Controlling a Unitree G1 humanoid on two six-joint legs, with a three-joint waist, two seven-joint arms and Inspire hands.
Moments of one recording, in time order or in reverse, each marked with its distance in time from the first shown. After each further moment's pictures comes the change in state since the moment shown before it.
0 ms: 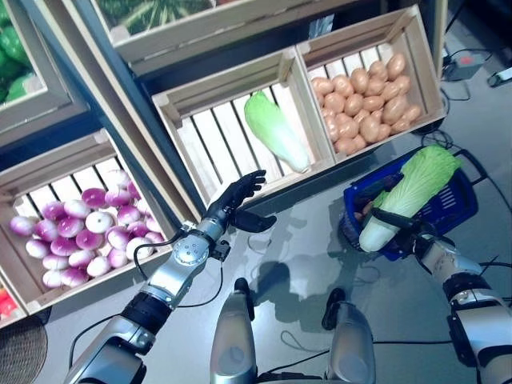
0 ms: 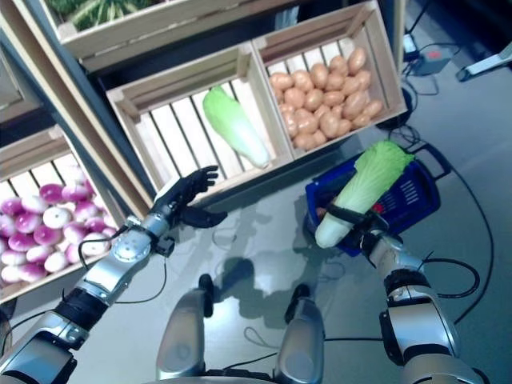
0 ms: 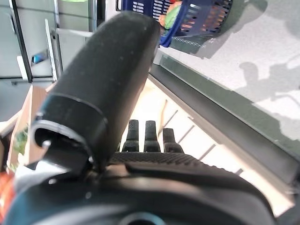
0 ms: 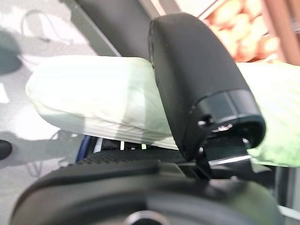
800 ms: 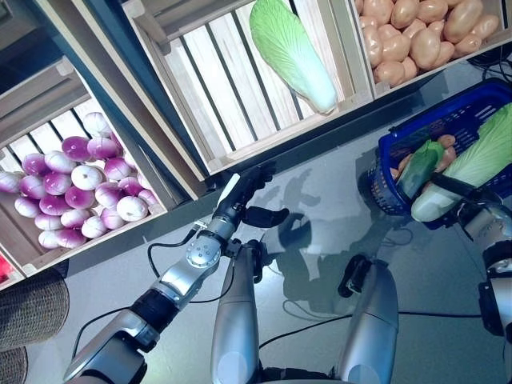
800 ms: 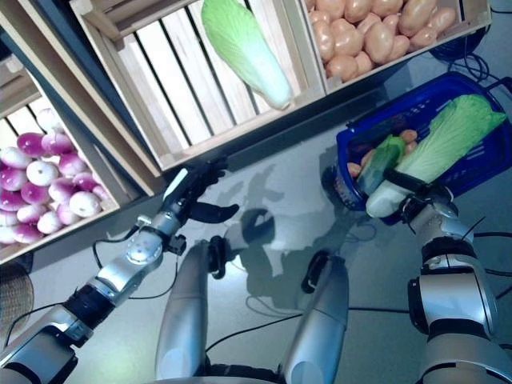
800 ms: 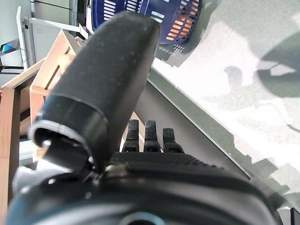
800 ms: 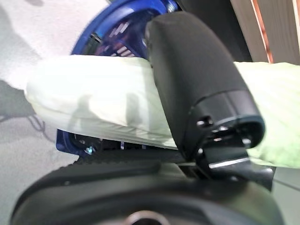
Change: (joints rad) left arm -0.045 0.009 -0.135 -0.013 -0.068 -0.093 0.148; right arm -0.205 -0.173 -0.040 0.113 0.090 -0.006 -0.214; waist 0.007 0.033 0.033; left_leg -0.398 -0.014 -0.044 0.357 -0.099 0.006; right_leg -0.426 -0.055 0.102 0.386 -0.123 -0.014
